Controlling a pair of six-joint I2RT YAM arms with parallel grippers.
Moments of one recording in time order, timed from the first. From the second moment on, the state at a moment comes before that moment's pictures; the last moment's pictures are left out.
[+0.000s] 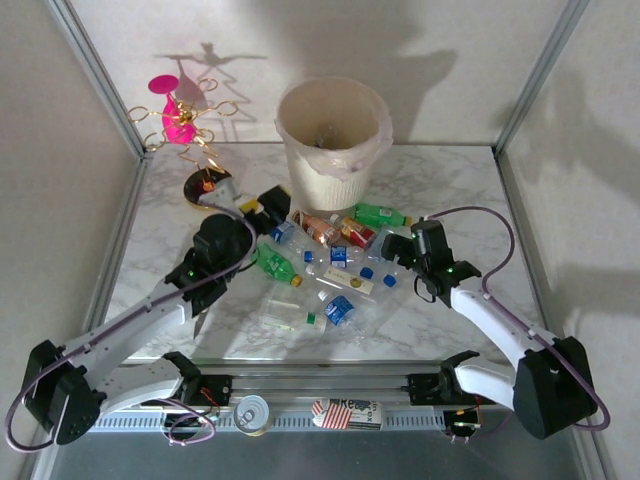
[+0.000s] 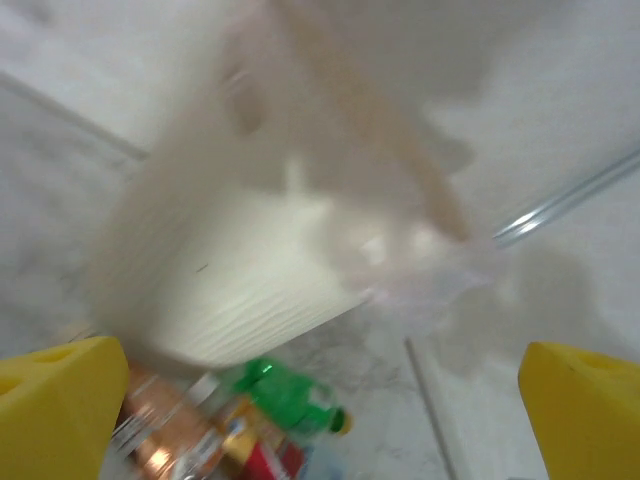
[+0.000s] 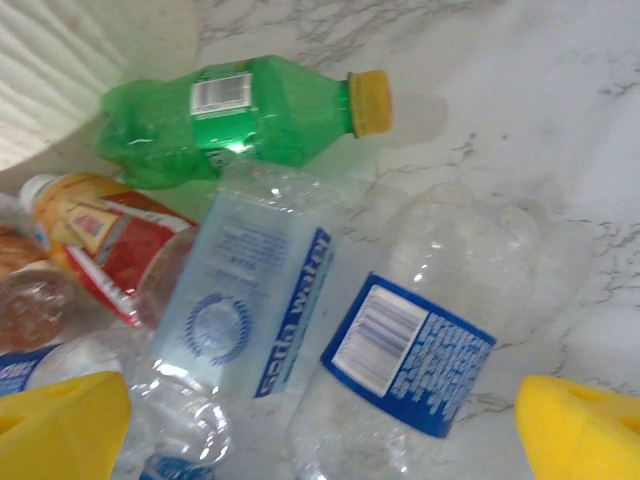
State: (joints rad) left arm -0.62 1.04 0.71 0.22 -0.31 -0.87; right arm 0.39 1.14 0.65 -0.29 0.18 0.57
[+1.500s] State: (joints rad) left arm -0.65 1.04 0.44 0.26 -0.38 -1.18; right arm 0.25 1.37 0.50 -0.02 0.05 0.65
